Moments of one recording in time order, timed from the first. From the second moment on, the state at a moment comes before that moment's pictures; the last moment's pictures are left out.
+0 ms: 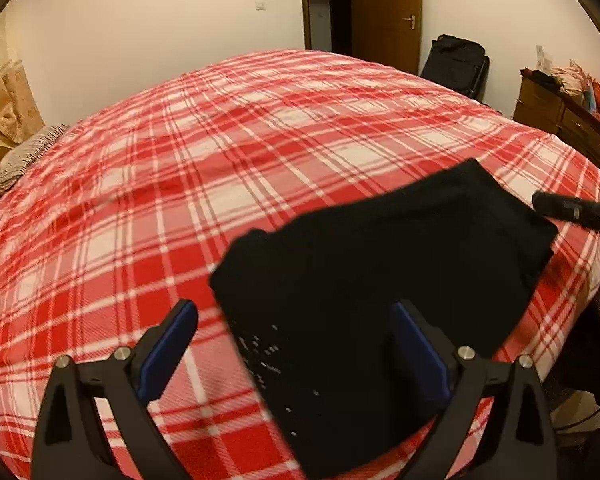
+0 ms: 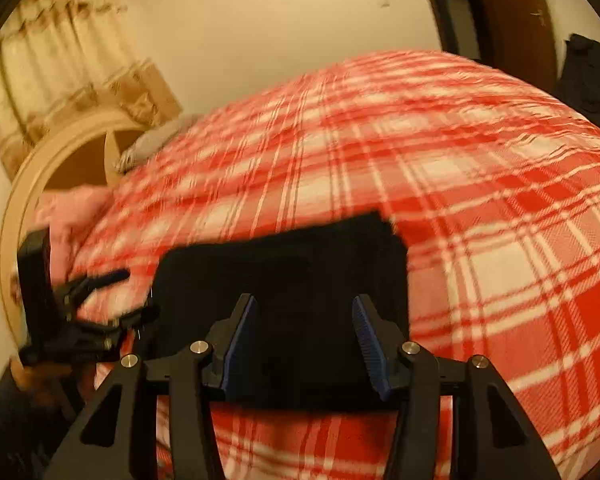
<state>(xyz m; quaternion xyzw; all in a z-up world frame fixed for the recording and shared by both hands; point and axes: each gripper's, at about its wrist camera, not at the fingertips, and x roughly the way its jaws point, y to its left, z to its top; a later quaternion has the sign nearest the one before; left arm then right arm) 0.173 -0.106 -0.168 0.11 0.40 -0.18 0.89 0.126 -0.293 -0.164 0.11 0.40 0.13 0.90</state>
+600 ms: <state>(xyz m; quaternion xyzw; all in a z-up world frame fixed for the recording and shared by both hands) 0.169 -0.095 -0.194 0.12 0.42 -0.18 0.88 0.124 -0.286 -0.186 0.04 0.42 0.12 0.90</state>
